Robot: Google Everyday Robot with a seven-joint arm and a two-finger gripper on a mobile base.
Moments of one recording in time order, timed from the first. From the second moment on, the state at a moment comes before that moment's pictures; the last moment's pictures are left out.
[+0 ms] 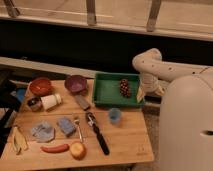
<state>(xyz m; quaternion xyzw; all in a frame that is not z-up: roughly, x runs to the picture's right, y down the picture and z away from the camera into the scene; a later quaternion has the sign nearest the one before) 0.275 0.054 0.801 -0.17 0.36 0.64 0.66</state>
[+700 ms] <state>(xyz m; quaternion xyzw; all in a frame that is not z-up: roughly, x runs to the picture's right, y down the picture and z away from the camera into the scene) 0.271 0.050 0.797 -0.16 0.35 0.63 0.67</state>
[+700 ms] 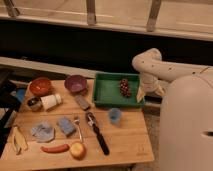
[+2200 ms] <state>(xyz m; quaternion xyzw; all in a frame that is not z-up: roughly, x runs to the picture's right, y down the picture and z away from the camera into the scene) 0.203 0.016 0.772 -0.15 0.25 0.60 0.74</state>
